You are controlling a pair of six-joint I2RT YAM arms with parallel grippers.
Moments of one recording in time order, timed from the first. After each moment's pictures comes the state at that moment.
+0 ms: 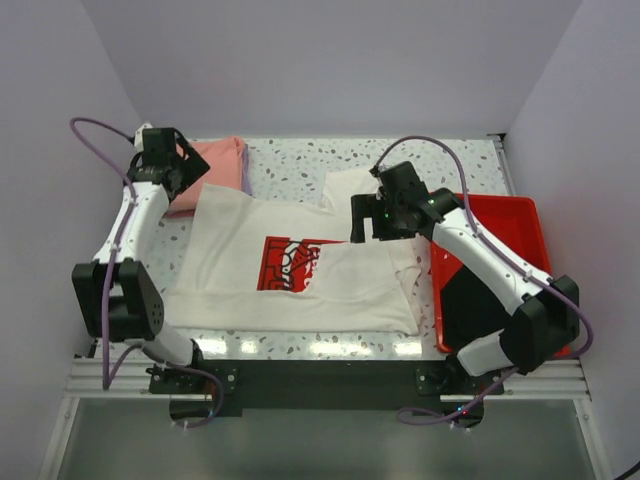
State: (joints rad) left arm 0.07 1.50 1.29 -0.53 -0.18 -0.67; right arm 0.55 1.43 1.27 -0.80 -0.04 0.40
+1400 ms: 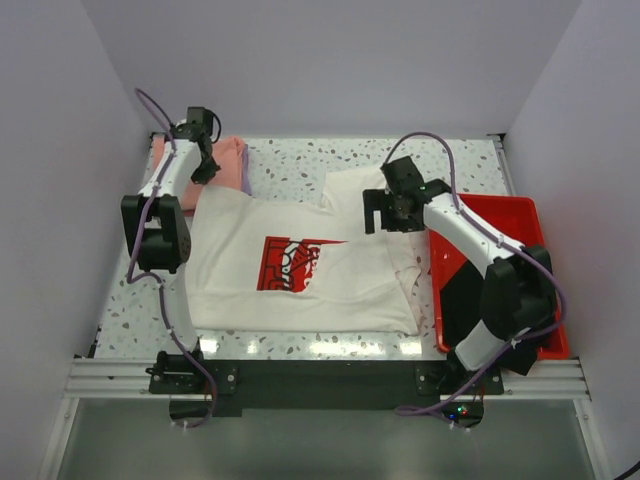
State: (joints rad) left arm -0.02 2.17 1.96 -0.87 -0.36 -0.53; right arm 0.42 1.63 1.30 -0.72 0.09 0.33
